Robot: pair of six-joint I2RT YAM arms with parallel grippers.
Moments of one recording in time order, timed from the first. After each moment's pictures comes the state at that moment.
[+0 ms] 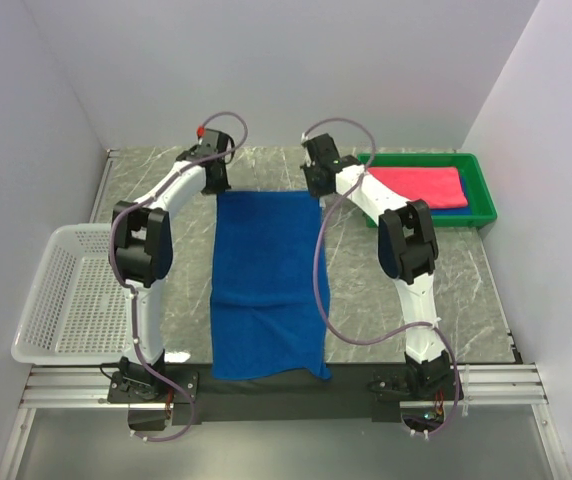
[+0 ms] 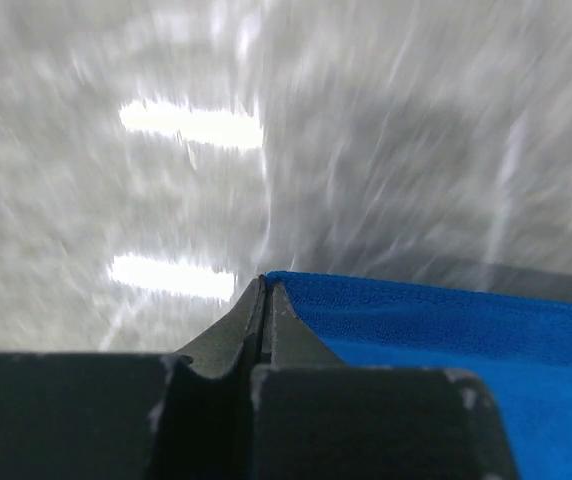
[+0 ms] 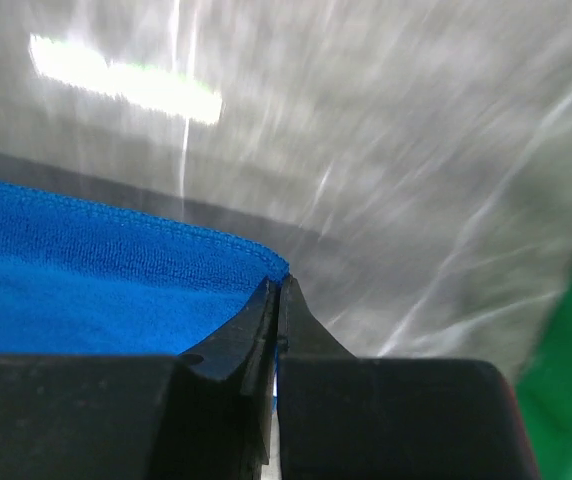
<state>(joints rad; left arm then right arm) -0.28 2.13 1.78 -0.62 -0.26 -0.39 0.43 2.26 1.90 -0.59 0.13 0.07</state>
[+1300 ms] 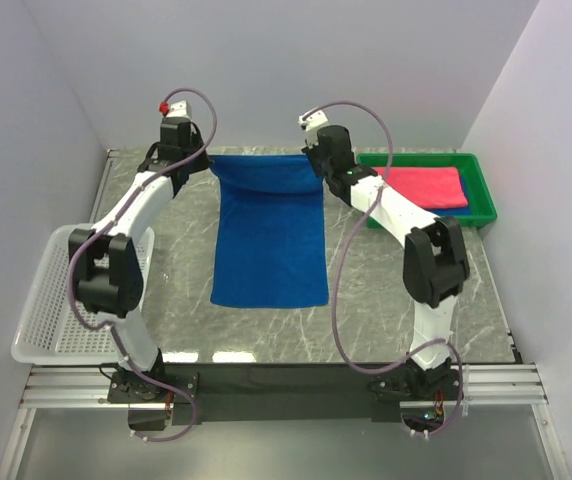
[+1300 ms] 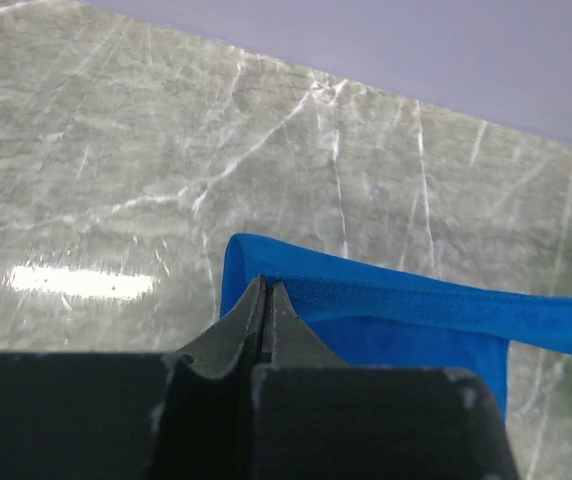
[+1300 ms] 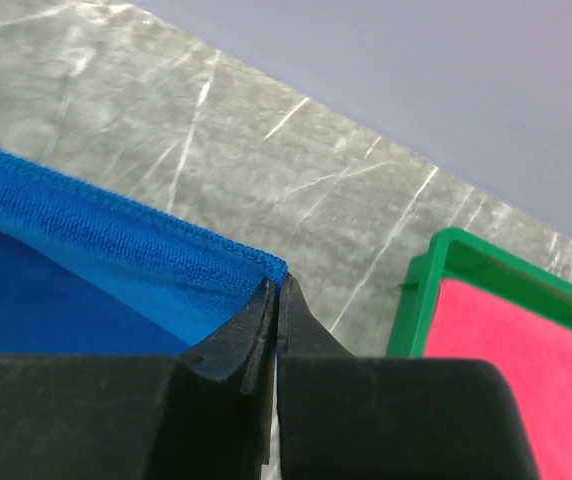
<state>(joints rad) -0.18 1.83 1.56 -0.22 -0.09 -0.42 0.45 1.98 1.65 -0.09 0.23 -0.23</state>
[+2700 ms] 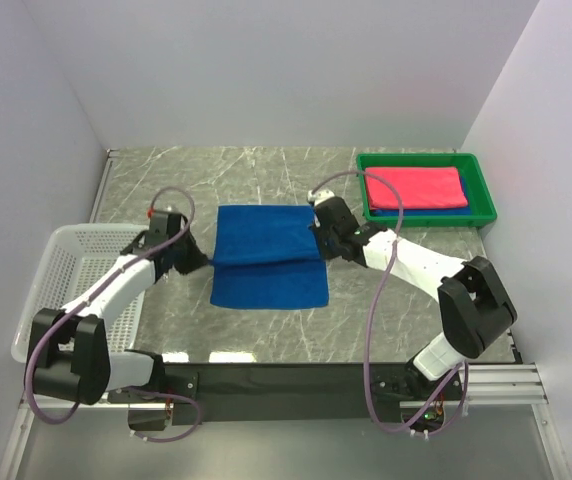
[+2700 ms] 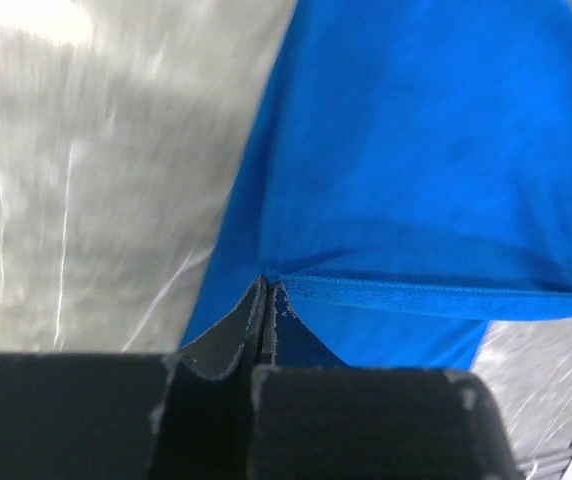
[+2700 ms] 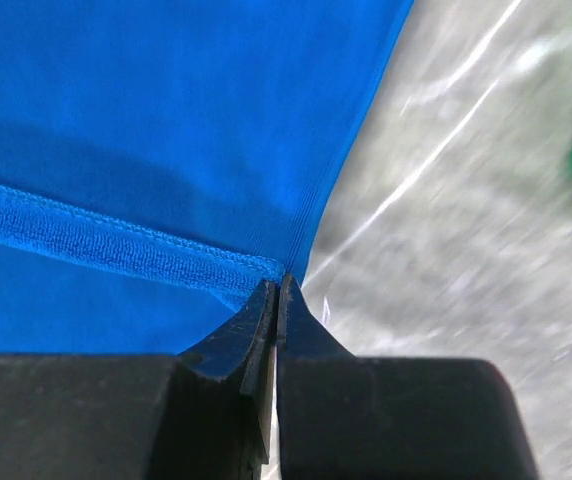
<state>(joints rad) -0.18 1.27 0.76 -0.36 0.09 -0.75 0.62 1.56 1.05 -0.36 0.21 0.14</state>
